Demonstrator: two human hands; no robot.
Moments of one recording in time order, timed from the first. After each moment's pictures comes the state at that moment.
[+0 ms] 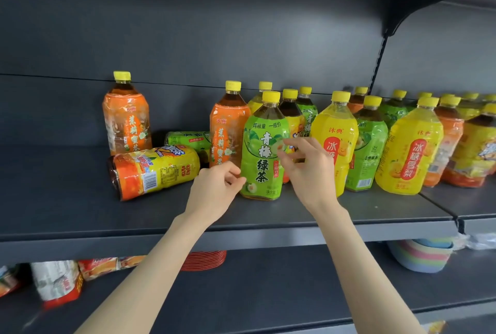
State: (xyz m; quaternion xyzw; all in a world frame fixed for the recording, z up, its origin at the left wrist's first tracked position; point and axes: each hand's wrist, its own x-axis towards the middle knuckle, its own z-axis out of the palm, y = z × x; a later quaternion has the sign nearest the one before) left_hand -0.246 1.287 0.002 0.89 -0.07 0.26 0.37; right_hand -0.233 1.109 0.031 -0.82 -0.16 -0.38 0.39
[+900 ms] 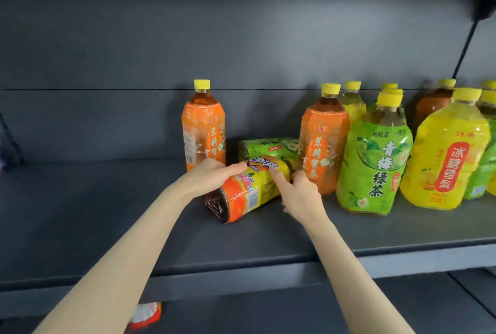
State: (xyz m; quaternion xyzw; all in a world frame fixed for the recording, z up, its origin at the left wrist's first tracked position) left_hand -0.201 1.497 0.042 0.90 0.02 -0.04 0.43; right_hand -0.188 1.310 -0.009 -0.88 0.03 -0.09 0.46
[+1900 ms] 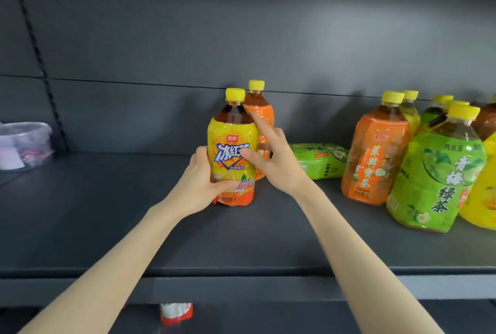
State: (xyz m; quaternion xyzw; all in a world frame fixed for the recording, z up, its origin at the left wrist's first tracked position) left_hand -0.220 1.608 0.006 0.89 -0.06 0.18 0.42; right_hand -0.179 1.435 0.038 -0.78 -0.33 -0.14 0.51
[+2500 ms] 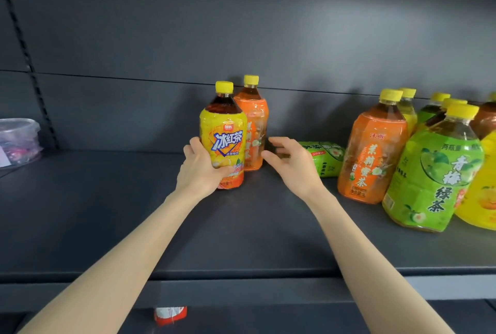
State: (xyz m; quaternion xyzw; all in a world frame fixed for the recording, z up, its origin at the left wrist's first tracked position) left_hand -0.193 1.588 0.014 0.90 0.10 0.22 0.36; right_hand -0.159 1.402 0.021 -0.85 -0.20 -0.19 0.45
